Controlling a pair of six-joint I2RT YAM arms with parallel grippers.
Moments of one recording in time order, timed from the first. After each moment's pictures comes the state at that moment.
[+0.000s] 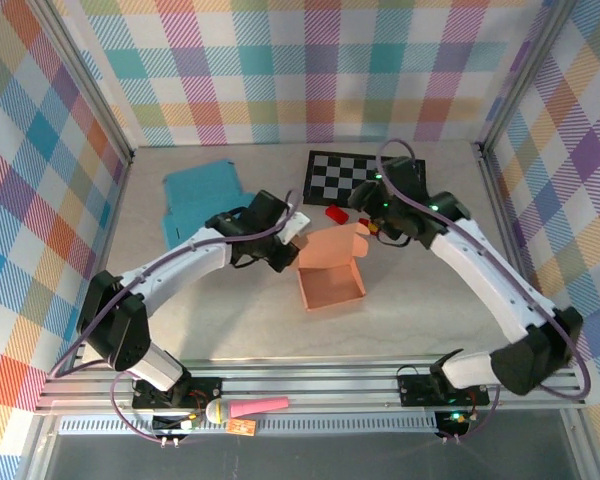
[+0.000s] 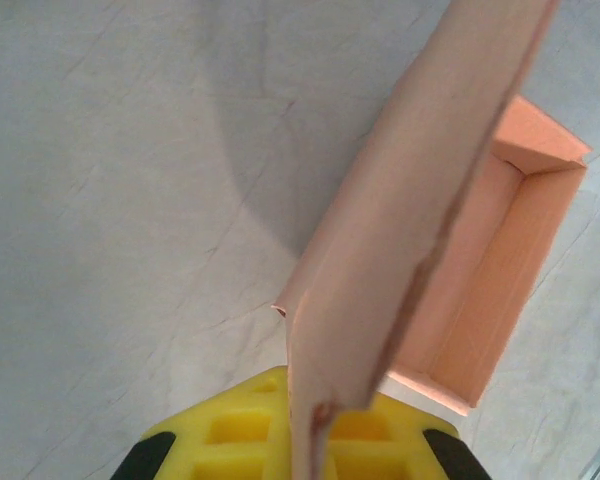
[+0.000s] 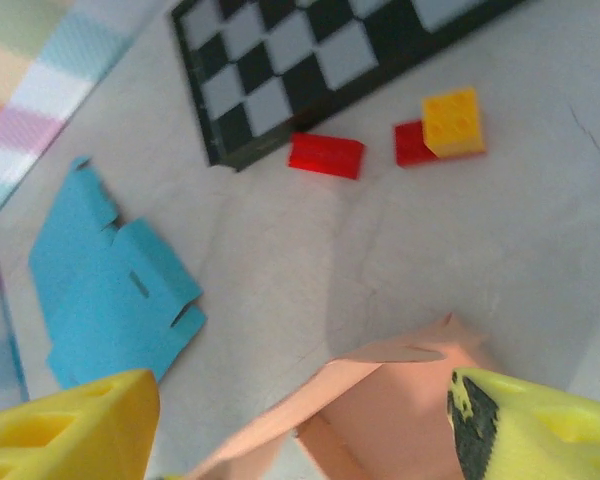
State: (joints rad) left arm -0.65 1.54 1.23 -0.71 0.18 0.10; right arm 0.52 1.34 1.38 -0.85 0.08 0.96
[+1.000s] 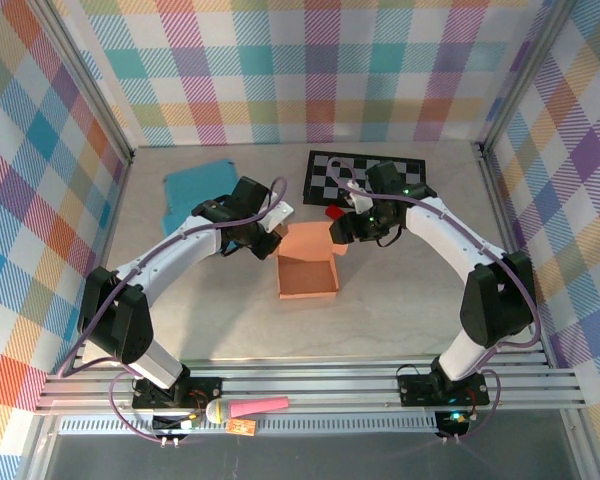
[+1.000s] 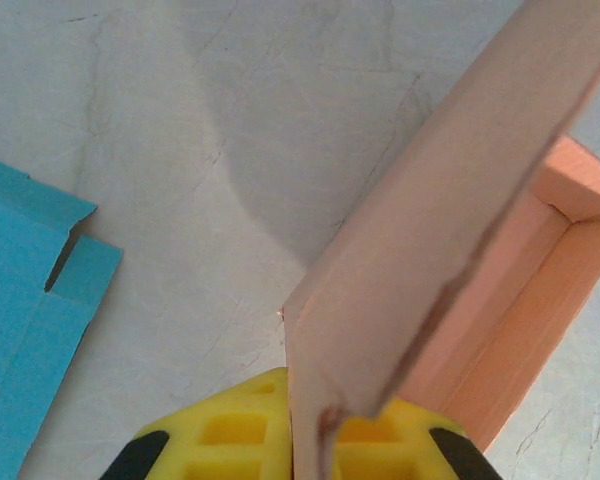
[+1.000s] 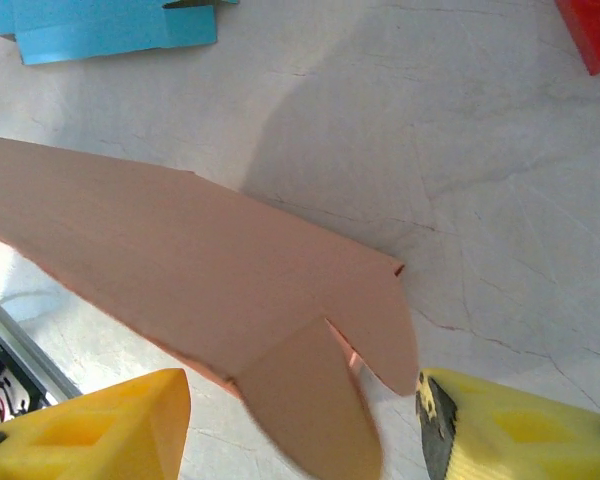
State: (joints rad) left arm -0.53 1.57 1.27 -0.75 0.14 0.22; right arm 0.42 1.64 1.35 -0.82 -0.48 0.12
